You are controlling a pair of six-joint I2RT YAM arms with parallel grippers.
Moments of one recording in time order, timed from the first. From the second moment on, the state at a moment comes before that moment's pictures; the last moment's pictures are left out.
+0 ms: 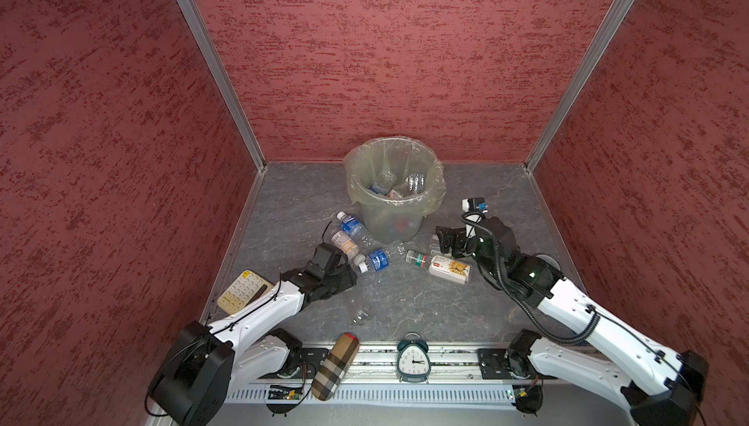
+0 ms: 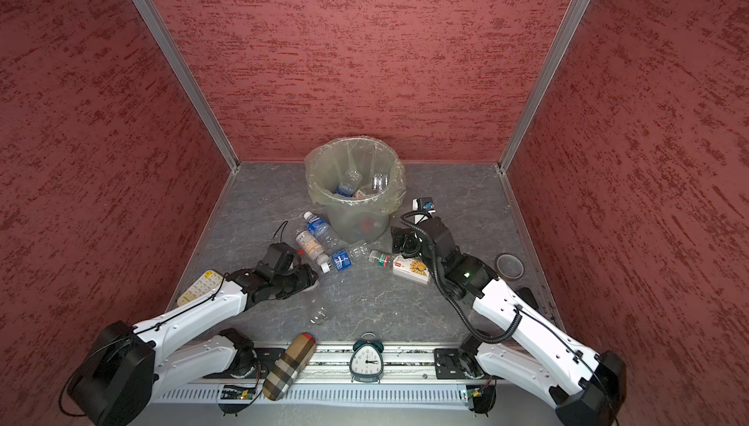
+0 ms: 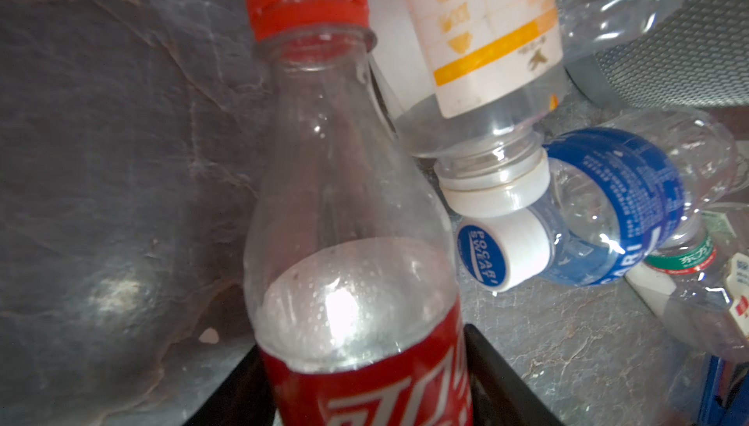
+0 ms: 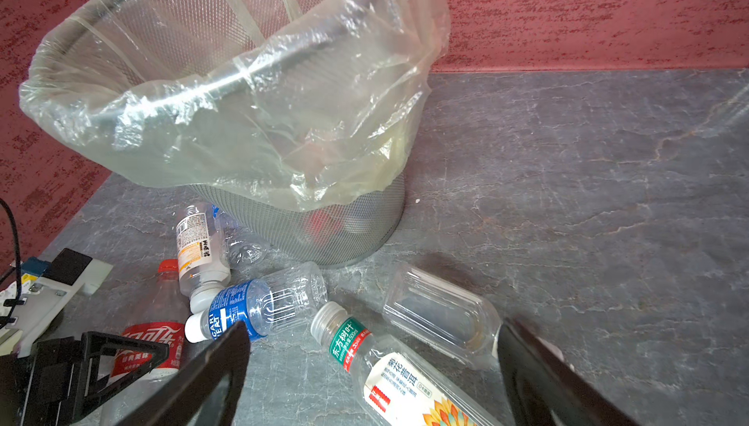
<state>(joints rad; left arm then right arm) -0.51 1.09 0.46 -0.39 0.08 -0.89 0.70 0.95 0.85 -0.40 0.29 0.41</state>
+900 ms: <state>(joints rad) -0.49 1.04 0.43 -0.34 0.10 -0.92 0.70 0.95 0.85 -0.40 0.27 0.41</state>
